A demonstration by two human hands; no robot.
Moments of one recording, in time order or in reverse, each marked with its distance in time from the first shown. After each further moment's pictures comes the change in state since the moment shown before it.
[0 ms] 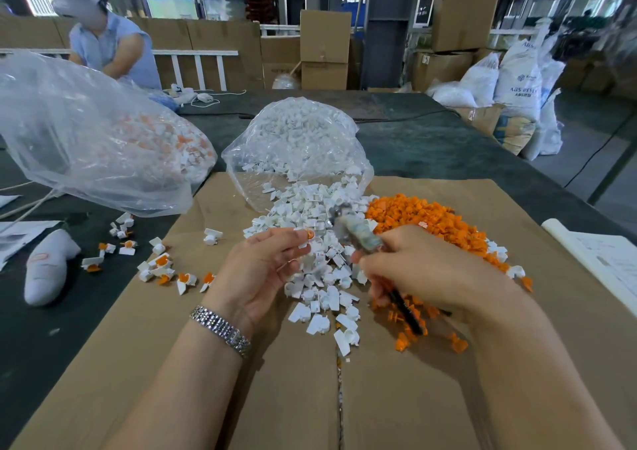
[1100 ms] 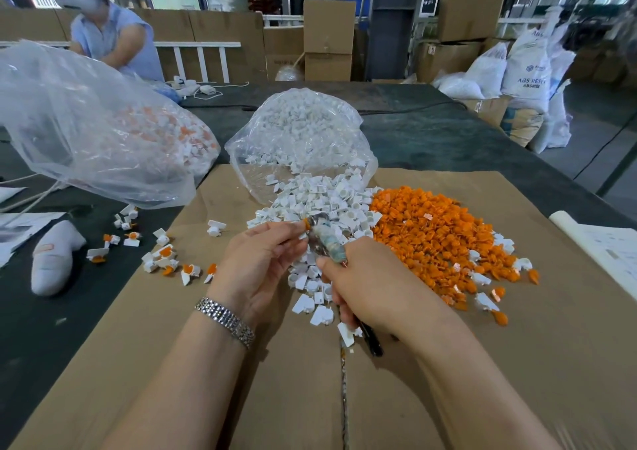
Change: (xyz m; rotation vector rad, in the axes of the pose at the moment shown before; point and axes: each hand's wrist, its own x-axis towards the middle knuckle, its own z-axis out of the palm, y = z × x) left_hand 0.002 -0.003 0.001 -0.083 0.112 0.032; right_hand 0.007 -0.014 0.057 -0.087 0.056 -0.053
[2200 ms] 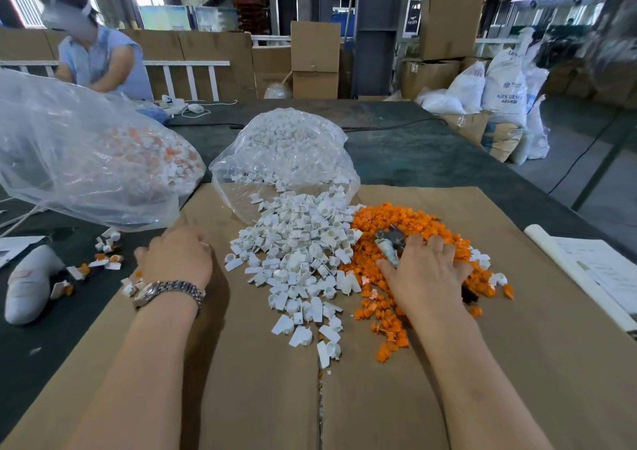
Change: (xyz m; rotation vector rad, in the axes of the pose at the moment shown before) left_hand 0.049 0.043 -0.050 1.840 0.626 0.235; right_hand 0.037 0.076 -0.033 -0.555 0.534 0.364
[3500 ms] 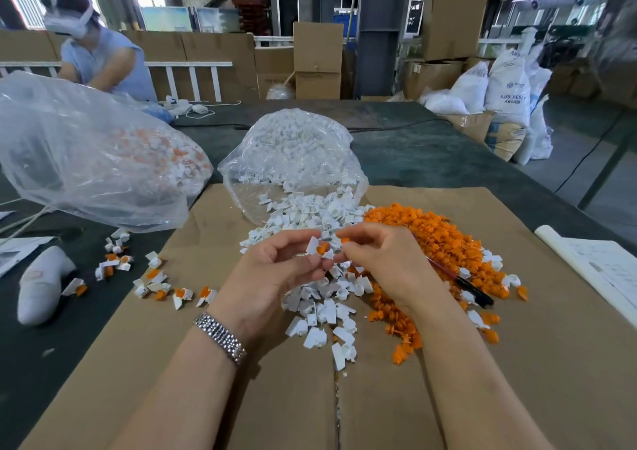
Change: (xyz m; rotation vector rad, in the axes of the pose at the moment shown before) left_hand -0.067 0.043 0.001 -1.682 -0.774 0.219; right_hand -0.010 -0.034 -0.015 1.071 -0.285 -0.319
